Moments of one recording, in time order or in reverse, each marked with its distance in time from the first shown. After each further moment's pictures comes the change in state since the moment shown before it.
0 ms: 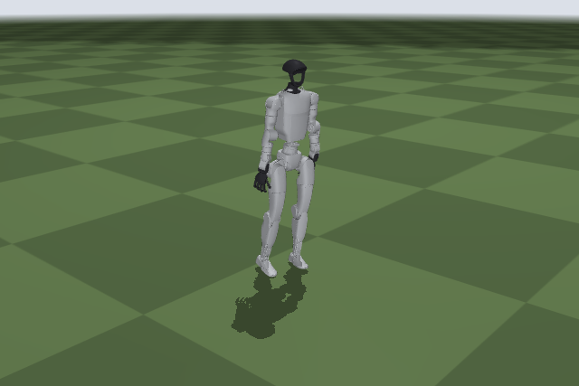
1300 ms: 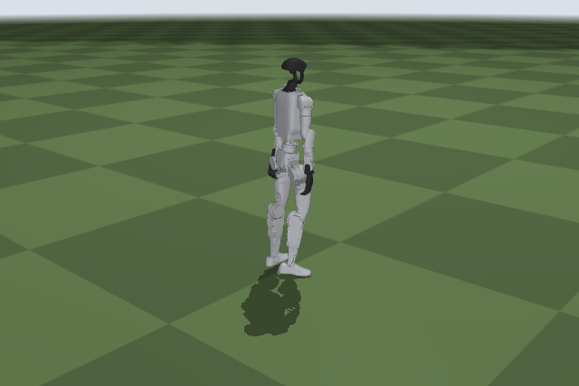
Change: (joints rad) left arm -0.033 -0.020 0.011 0.084 -0.069 -0.002 0.033; right arm 0.008 0.018 0.036 -0.020 -0.141 -0.032 -0.002; waist 0.054 -0.061 0.005; left_leg 0.133 0.044 0.473 -0.082 -0.037 -0.124; right_leg 0.005 -0.037 -0.350 -0.109 0.100 0.031
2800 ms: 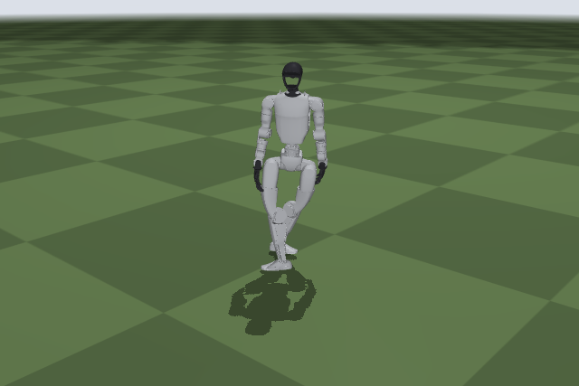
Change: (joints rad) left arm 0.073 0.024 -0.003 -0.040 0.057 0.040 0.010; right arm -0.076 0.030 -0.087 -0.253 0.379 -0.011 0.077; waist -0.185 0.160 -0.073; left_leg 0.095 0.042 0.841 0.057 -0.319 0.000; right_leg -0.161 0.071 -0.732 -0.028 -0.247 -0.102
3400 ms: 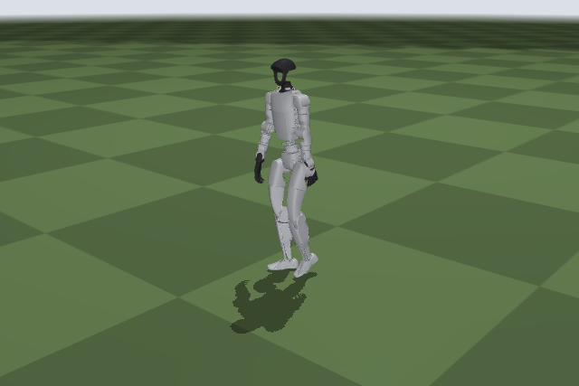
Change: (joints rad) left arm -0.016 -0.067 -0.055 -0.002 -0.028 -0.053 0.034; right arm -0.046 -0.026 0.130 0.065 -0.297 -0.017 -0.048; waist 0.138 -0.208 0.102; left_leg -0.395 -0.068 -0.880 0.501 0.492 0.330; right_leg 0.100 -0.111 0.782 0.052 0.116 -0.049
